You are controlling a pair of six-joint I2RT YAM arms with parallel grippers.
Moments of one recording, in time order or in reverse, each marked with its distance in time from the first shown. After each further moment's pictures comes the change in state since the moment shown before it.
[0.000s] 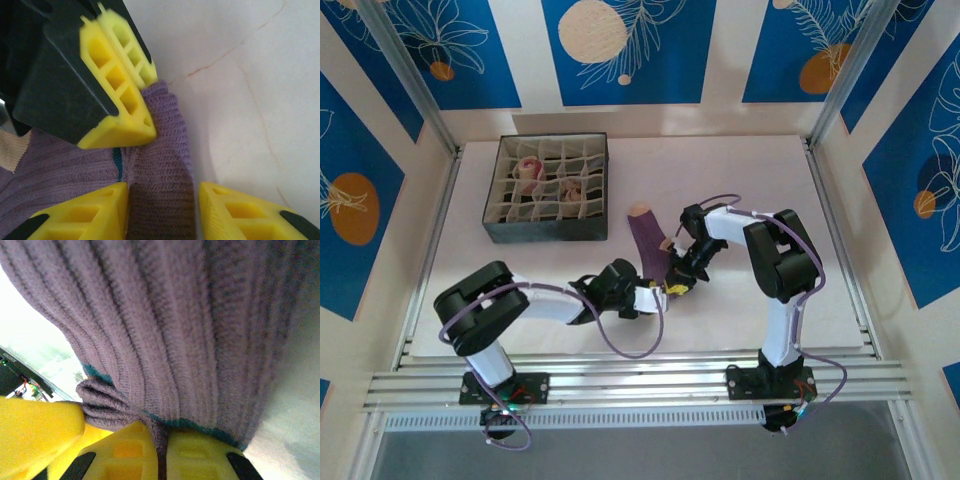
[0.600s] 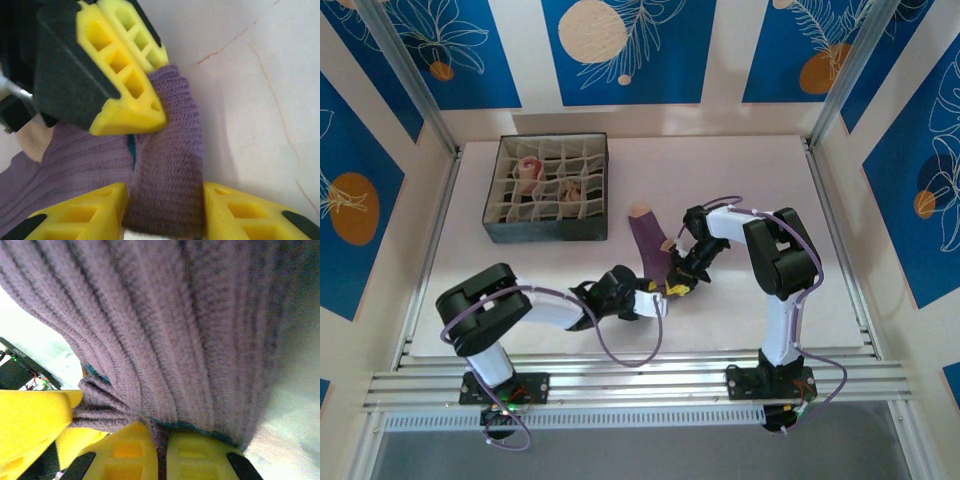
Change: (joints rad) left arm -0.034 -0.025 -0.056 0.090 -0.108 0.053; right arm -0.016 0.021 0.001 -0.026 -0.041 -0.015
